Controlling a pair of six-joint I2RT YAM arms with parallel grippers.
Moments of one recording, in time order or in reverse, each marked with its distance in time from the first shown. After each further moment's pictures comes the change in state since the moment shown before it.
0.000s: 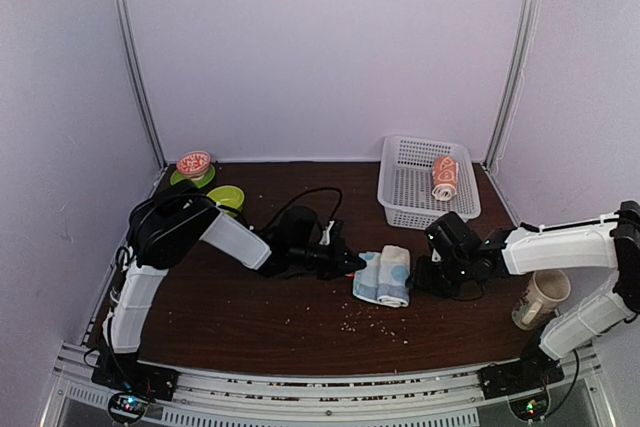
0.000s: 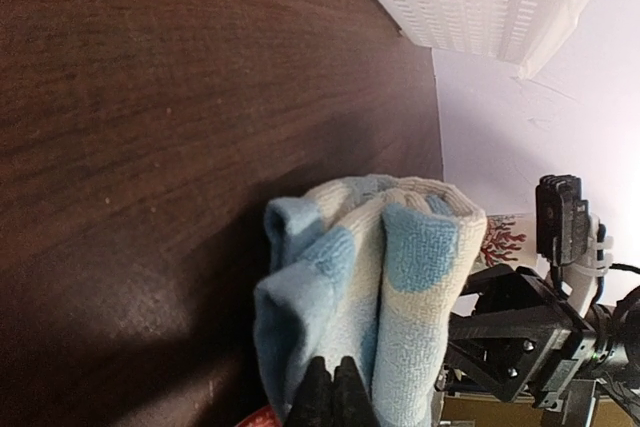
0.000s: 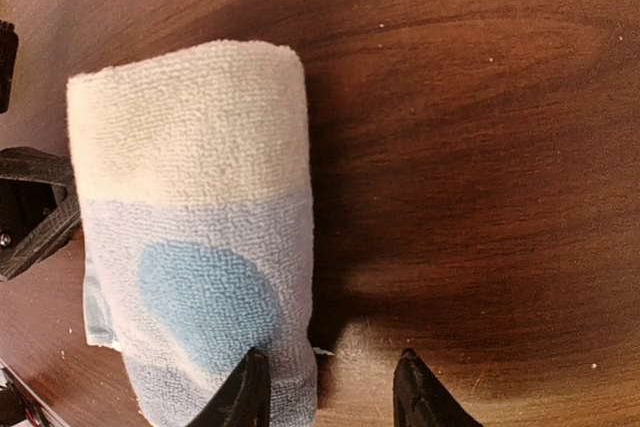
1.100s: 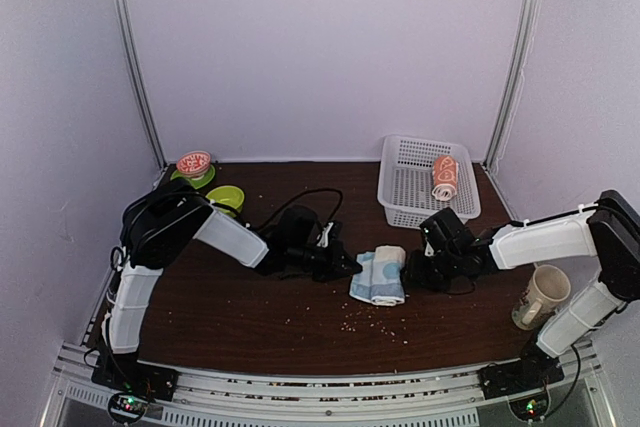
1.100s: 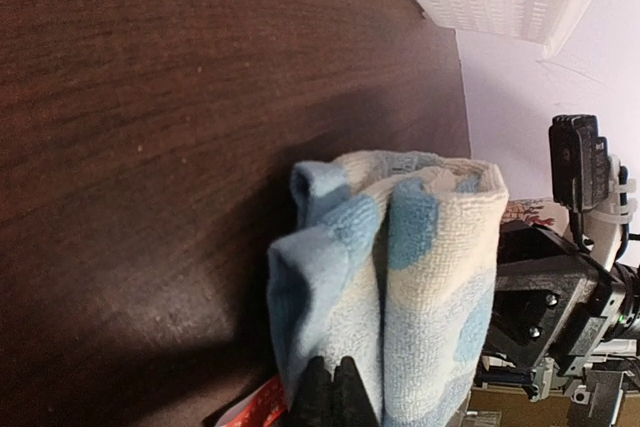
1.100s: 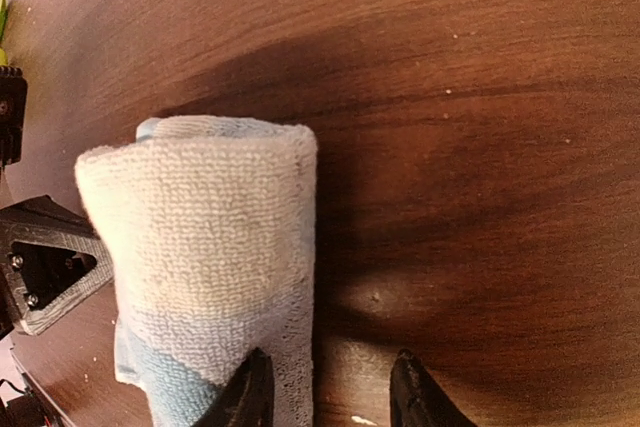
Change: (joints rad) left arm -0.003 -0.044 -0.019 -0.114 -0.018 0.095; right arm -0.053 0.114 0.018 0.146 -0.071 -0.028
